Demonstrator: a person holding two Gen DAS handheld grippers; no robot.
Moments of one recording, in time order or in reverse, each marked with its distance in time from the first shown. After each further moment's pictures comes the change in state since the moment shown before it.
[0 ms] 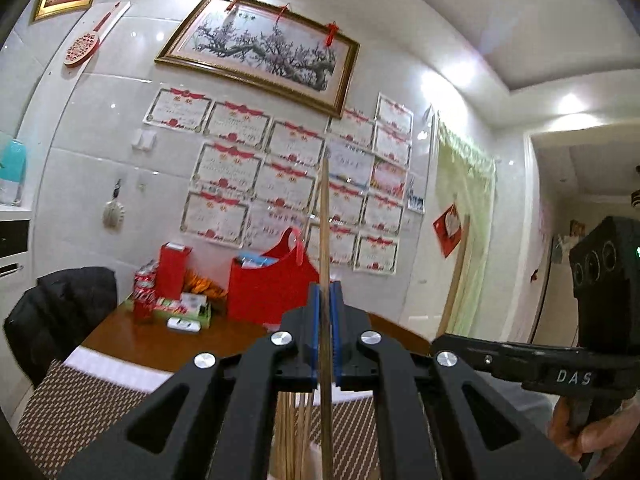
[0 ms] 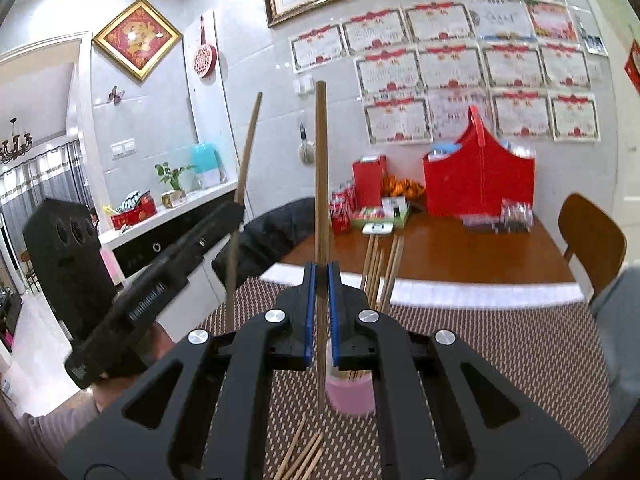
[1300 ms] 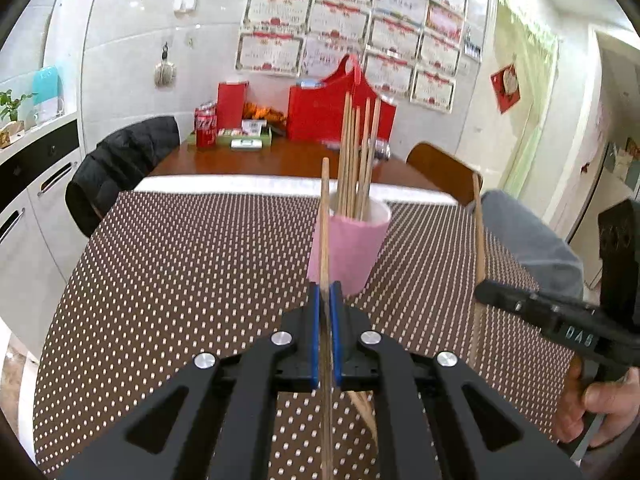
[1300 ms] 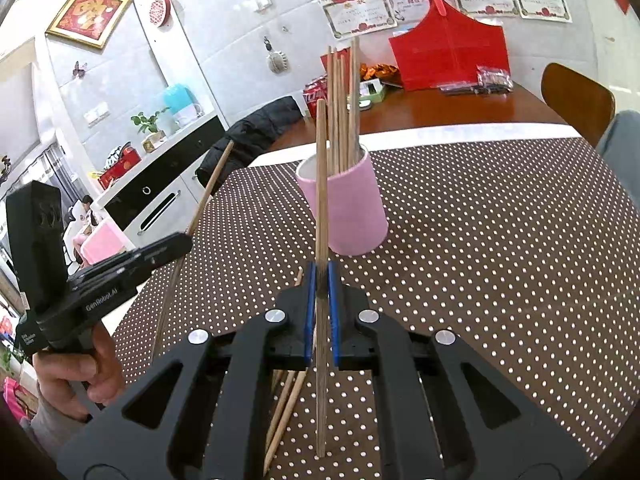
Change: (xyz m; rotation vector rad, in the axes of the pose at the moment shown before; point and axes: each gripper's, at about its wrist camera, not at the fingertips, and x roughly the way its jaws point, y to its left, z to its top) left arm -0.086 0.010 -0.113 -0.009 0.588 0.229; right arm -0.014 -0.006 -0.156 0.196 0.278 -0.021
